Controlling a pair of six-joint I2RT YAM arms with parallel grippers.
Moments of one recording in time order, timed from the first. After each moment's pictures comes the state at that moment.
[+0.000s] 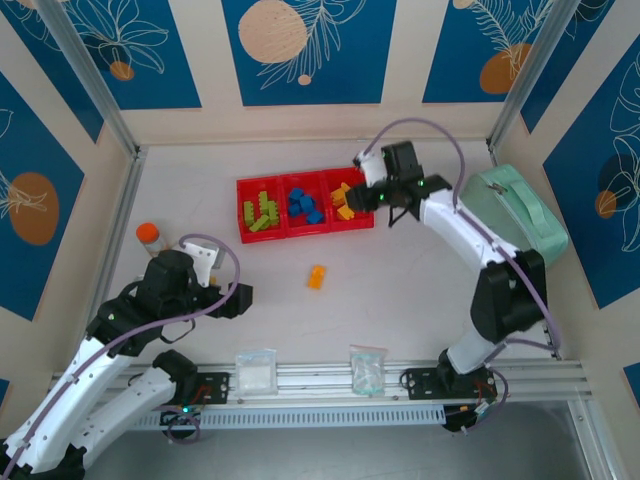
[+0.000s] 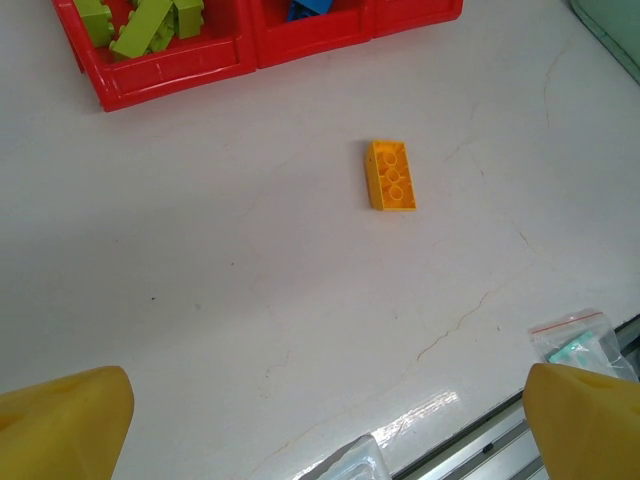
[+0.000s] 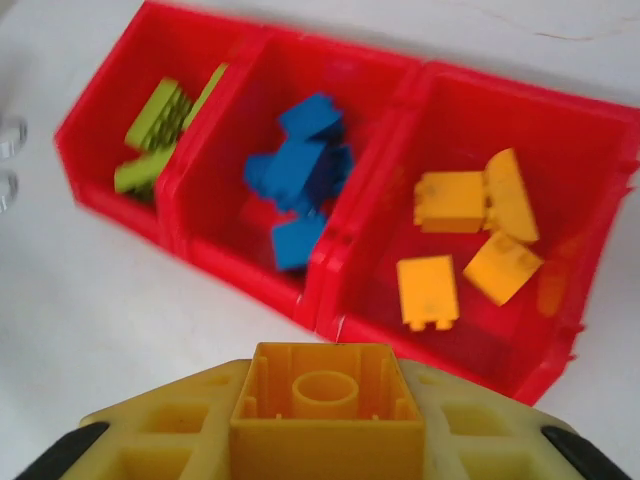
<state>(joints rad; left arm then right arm) -0.57 0.62 0.82 -0.95 0.11 -0.34 0.35 1.66 1.42 -0.57 -0.34 0.01</state>
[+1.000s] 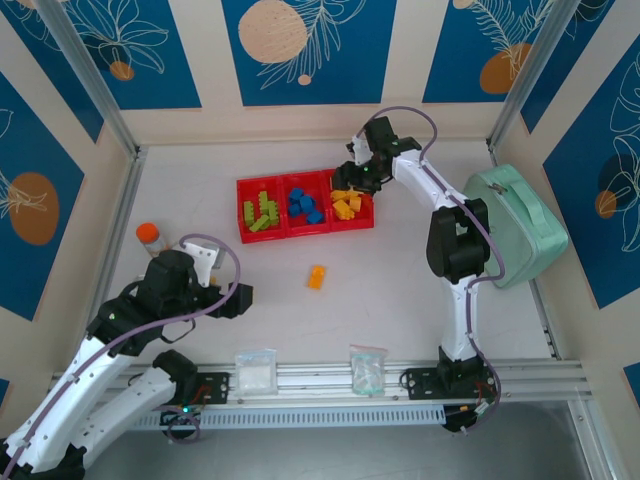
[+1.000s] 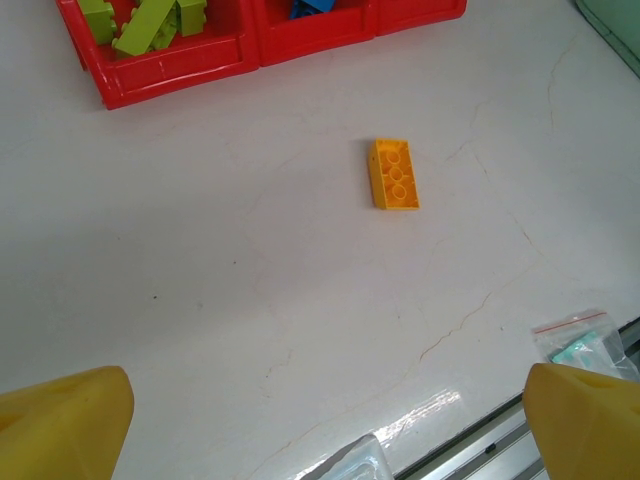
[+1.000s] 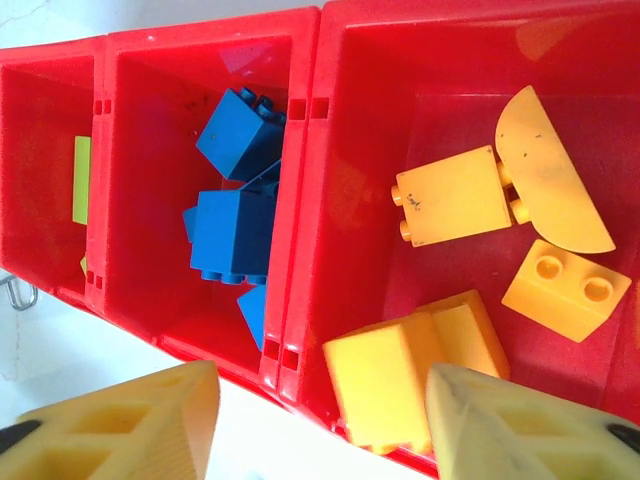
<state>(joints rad) -0.57 0.62 0.82 -0.95 0.11 -0.34 0.32 2.15 1.93 -0.87 -0.45 0.25</state>
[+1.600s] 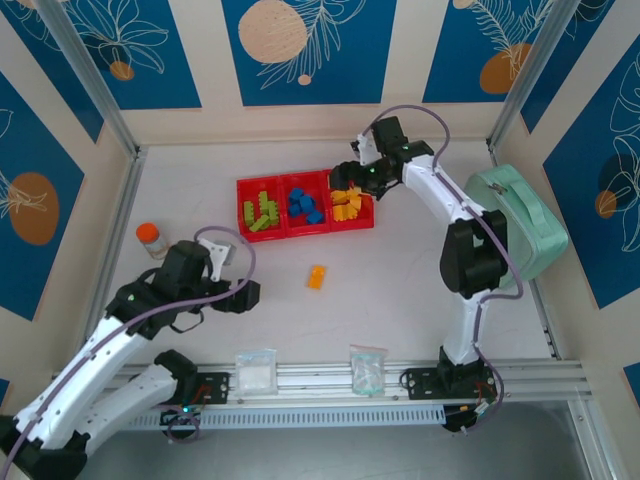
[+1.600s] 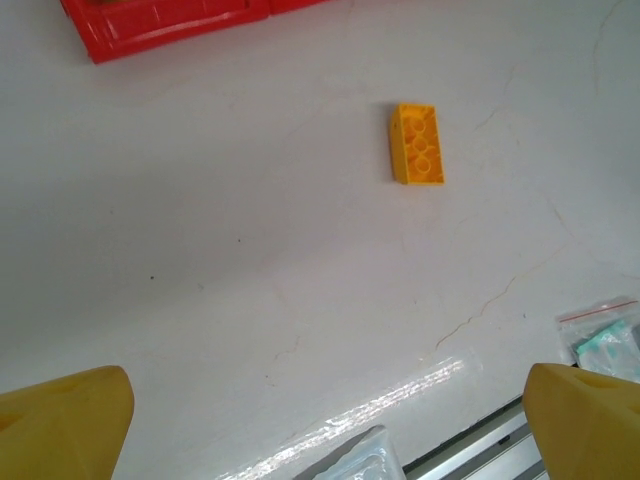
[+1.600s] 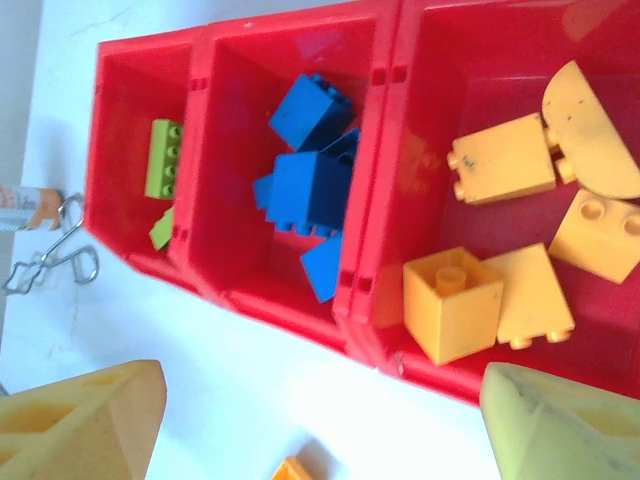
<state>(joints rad) -0.57 0.77 0.82 -0.94 0.11 -0.35 0.32 1.94 1.75 -0.82 -0.49 0.28</state>
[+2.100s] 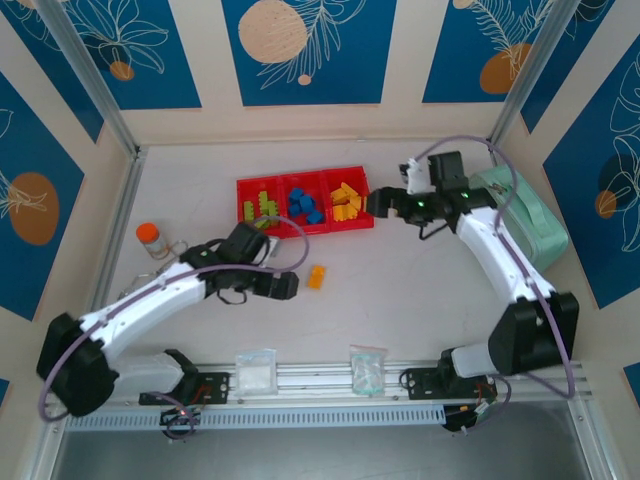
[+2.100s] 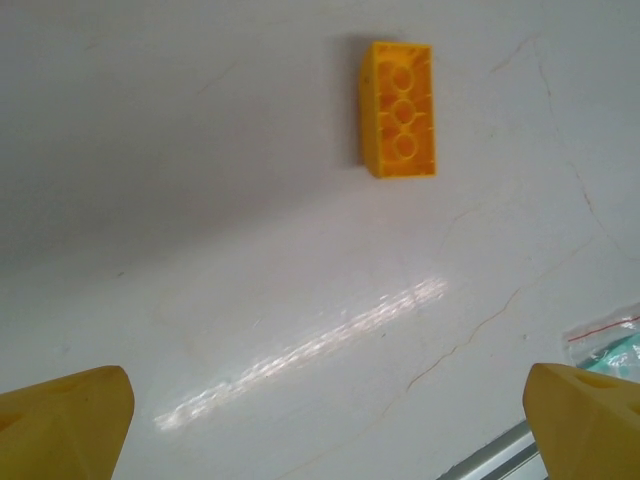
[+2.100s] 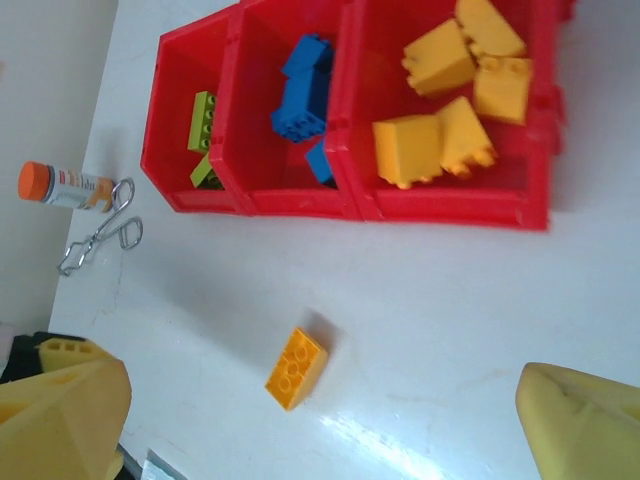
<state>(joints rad) -0.71 1.26 0.92 -0.74 0.16 -0.44 0.15 1.35 1.18 -0.71 -0.56 0.30</state>
